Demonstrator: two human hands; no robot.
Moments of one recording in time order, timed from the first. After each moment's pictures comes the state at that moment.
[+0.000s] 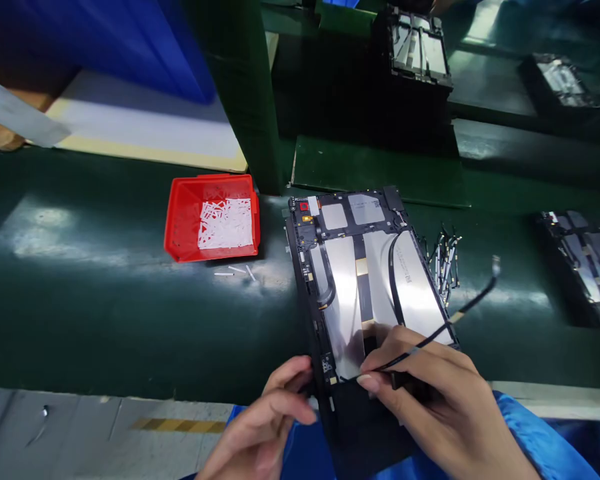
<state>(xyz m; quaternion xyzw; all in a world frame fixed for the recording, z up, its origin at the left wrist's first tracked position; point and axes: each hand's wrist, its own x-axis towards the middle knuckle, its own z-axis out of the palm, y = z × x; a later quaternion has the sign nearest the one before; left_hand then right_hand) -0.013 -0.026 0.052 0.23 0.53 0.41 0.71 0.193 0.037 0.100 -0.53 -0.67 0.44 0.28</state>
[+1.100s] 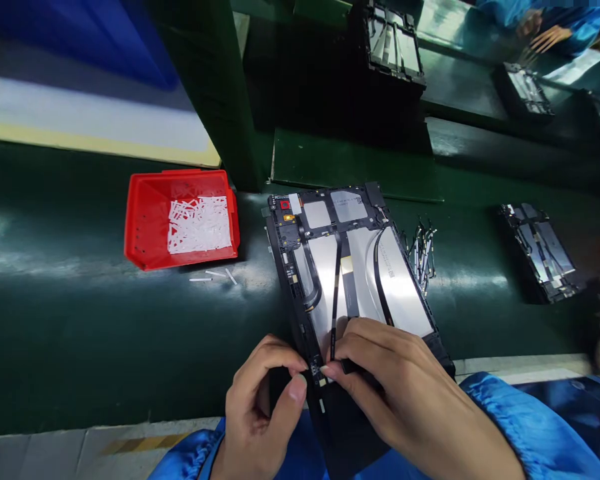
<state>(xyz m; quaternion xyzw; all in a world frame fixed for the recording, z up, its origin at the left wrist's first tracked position) -0.003 0.015 0.029 0.56 0.45 0.47 0.51 0.174 0.049 0.115 -0.55 -0.73 0.40 0.10</state>
